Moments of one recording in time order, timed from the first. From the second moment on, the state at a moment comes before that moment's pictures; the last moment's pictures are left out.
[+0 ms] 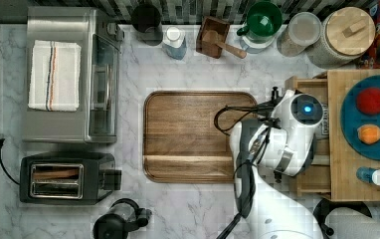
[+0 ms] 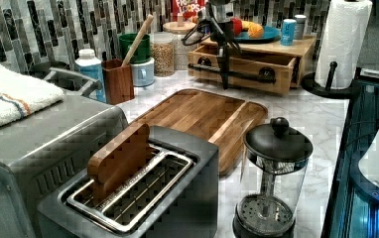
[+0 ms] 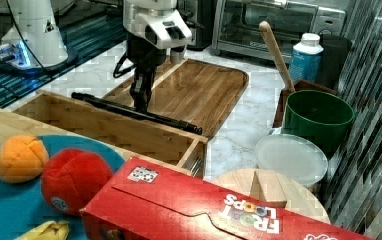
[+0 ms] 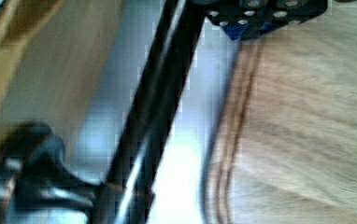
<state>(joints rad) -0.33 0.33 -0.05 -2.15 -0.06 0.79 -1.43</state>
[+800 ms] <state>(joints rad) -0.49 0.47 -0.05 -1.91 -0.03 0.67 -1.59</state>
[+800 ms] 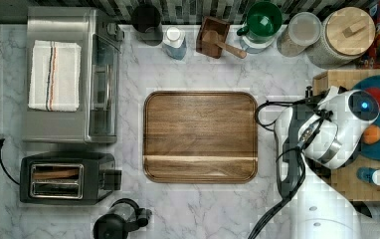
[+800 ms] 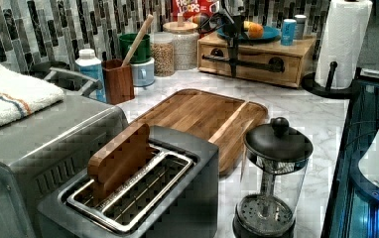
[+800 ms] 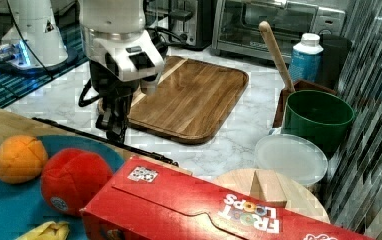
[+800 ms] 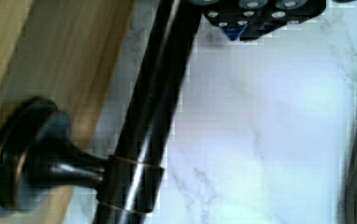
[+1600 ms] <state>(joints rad) -0.49 0.51 -0.04 -1.85 0.00 0.62 -1.63</state>
